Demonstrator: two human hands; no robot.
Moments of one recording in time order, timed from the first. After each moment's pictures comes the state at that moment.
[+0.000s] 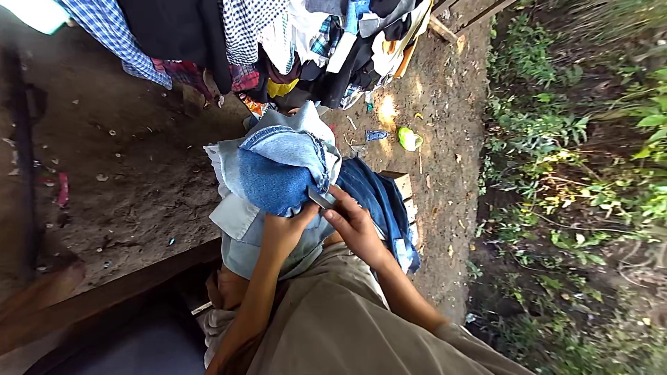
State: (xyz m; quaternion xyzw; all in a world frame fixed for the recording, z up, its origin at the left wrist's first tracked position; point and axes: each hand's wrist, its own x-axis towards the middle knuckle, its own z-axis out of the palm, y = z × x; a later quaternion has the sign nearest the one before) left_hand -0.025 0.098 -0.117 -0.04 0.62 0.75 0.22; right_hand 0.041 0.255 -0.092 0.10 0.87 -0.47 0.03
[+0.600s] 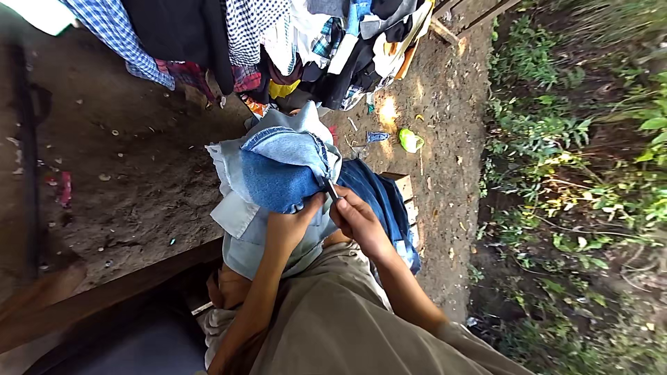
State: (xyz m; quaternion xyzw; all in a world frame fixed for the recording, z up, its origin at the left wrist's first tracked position) left_hand -0.031 0.104 -0.110 -0.02 0.66 0.73 0.19; right_hand 0.031 0.255 -0.076 0.18 0.69 -0.69 0.10
